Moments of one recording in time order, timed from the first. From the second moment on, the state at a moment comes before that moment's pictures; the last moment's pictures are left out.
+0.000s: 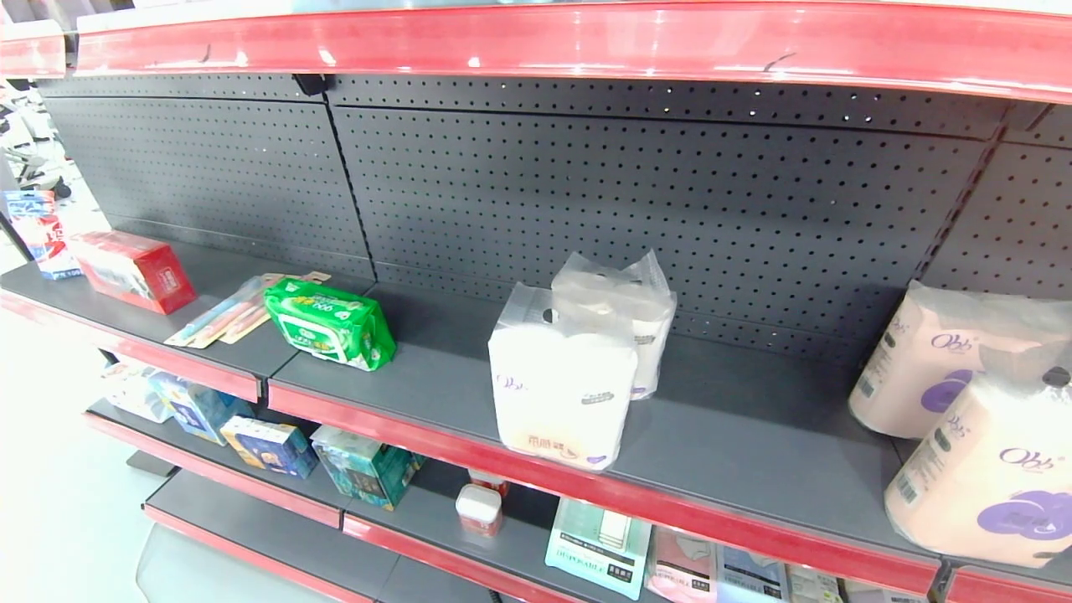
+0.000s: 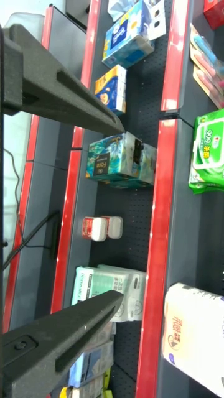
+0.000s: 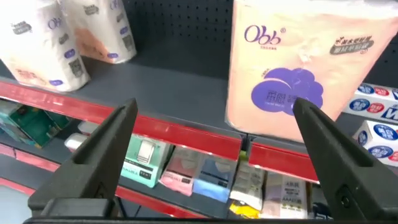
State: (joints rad) left arm -0.17 0.10 0.00 0.00 -0.01 0.00; right arm 0.00 0.01 -0.03 0.02 0.00 -0.01
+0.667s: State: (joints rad) left arm -0.17 0.10 0.00 0.00 -0.01 0.00; right arm 0.00 0.00 0.00 0.00 -0.01 0.02
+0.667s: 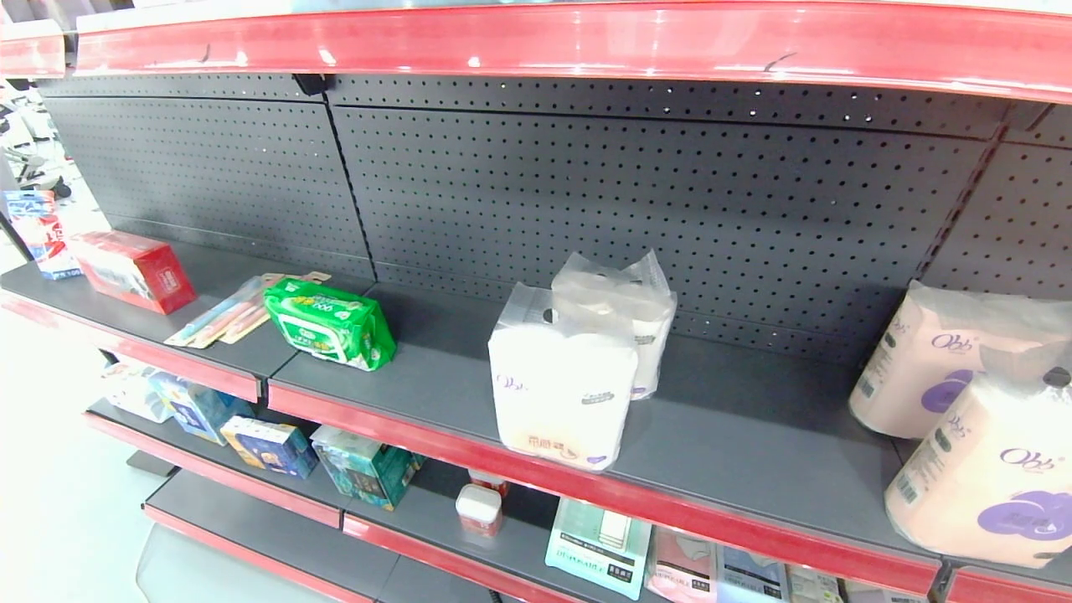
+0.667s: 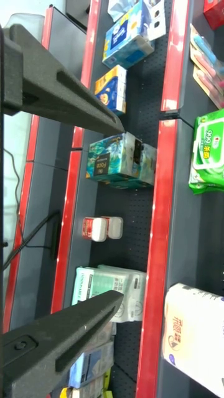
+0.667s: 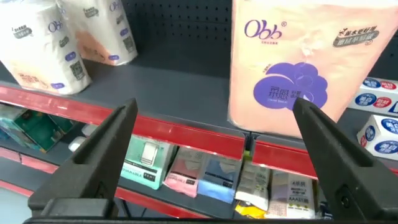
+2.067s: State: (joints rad) left arm -0.18 0.10 0.00 0.00 -0.01 0.01; right arm 0.00 0.00 0.00 0.00 0.00 0.01
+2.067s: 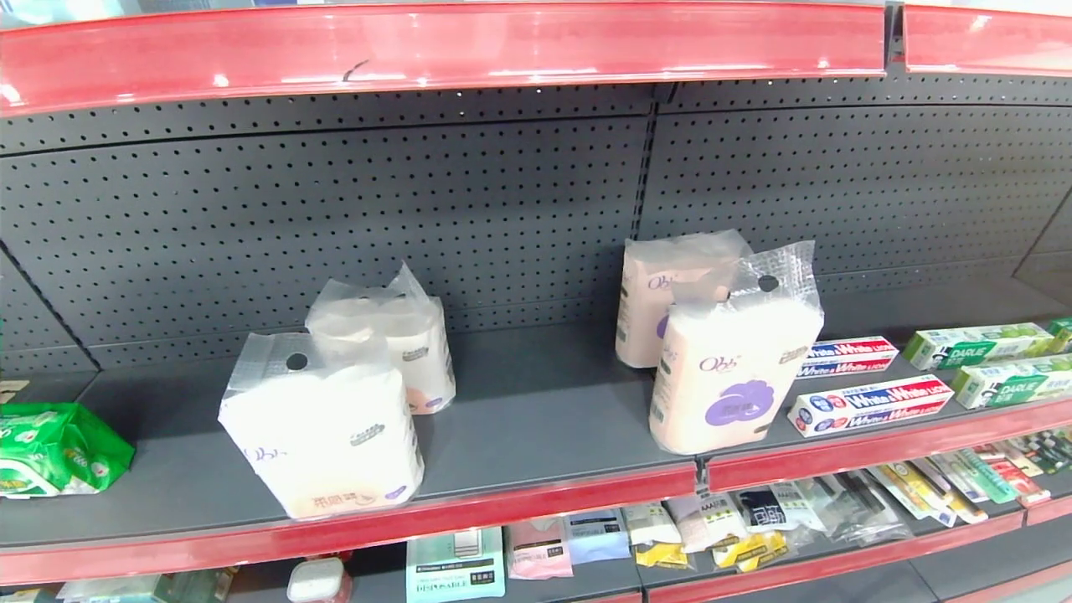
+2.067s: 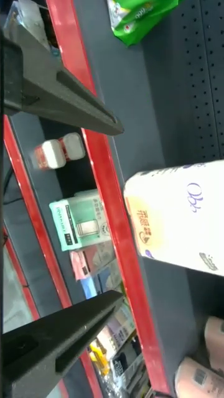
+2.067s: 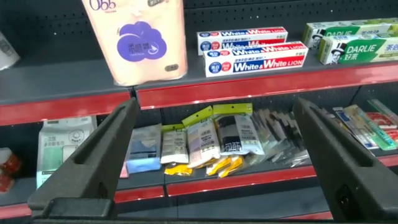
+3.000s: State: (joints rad) left arm -0.06 0.58 -0.49 0.24 0.39 -0.22; right arm 0.00 0.00 0.00 0.00 0.00 0.01
